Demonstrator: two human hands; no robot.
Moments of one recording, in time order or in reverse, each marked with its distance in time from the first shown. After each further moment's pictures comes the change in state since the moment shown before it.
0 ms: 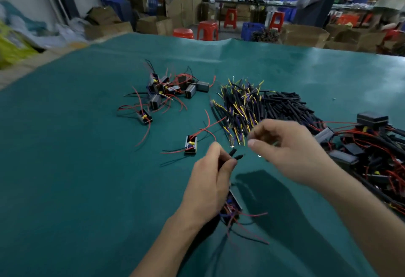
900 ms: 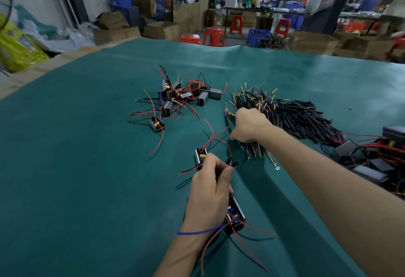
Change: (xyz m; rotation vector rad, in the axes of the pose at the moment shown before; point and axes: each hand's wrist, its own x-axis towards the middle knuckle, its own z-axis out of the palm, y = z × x) left_hand 0.002 -0.028 -0.017 -0.072 0.128 -0.098; right_hand 0.141 -0.005 0.075 -0.627 -0.228 0.301
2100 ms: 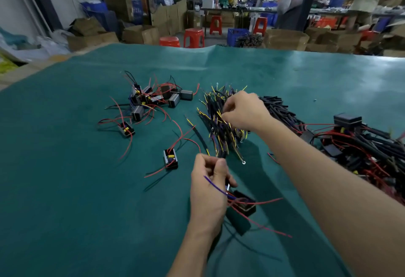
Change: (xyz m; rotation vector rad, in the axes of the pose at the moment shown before) left_hand -0.006 0.031 0.068 -0.357 0.132 -0.138; right_hand -0.011 0.067 -0.030 0.279 0.205 -0.048
